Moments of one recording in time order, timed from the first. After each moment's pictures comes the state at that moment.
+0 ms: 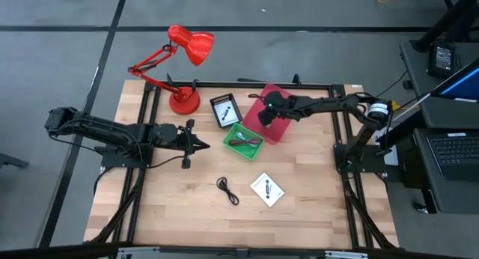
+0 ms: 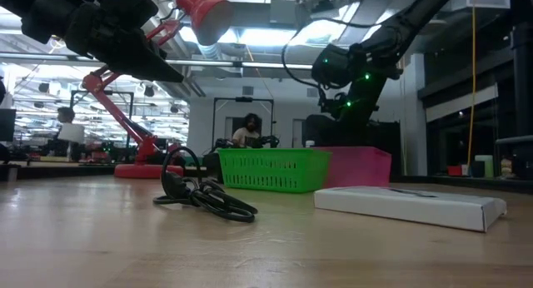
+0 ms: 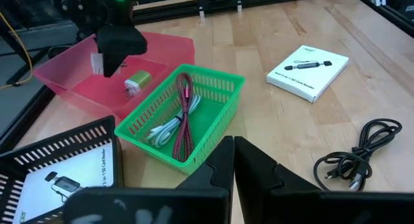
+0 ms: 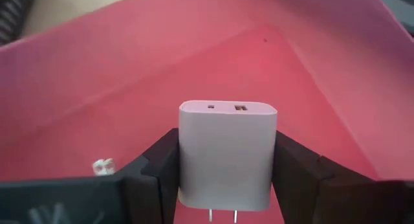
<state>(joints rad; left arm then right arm) -0.04 0.89 0.37 0.11 -0.11 0.09 -0.42 1.73 0.97 -0.30 0.37 0.51</state>
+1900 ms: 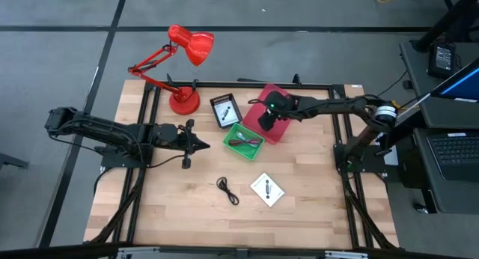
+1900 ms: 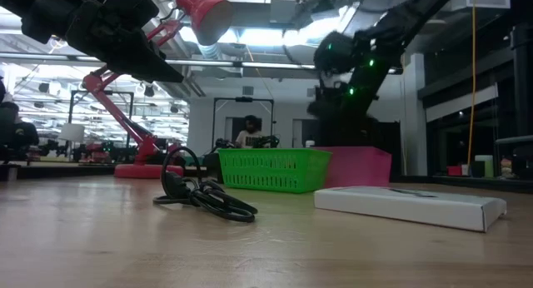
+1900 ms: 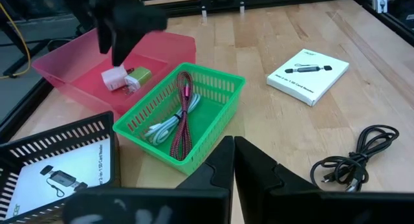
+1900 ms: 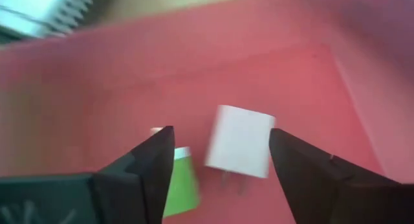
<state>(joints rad) -0.04 0.89 0.37 0.11 -0.11 0.05 -0.39 1.65 0.97 -0.31 0.26 0.33</state>
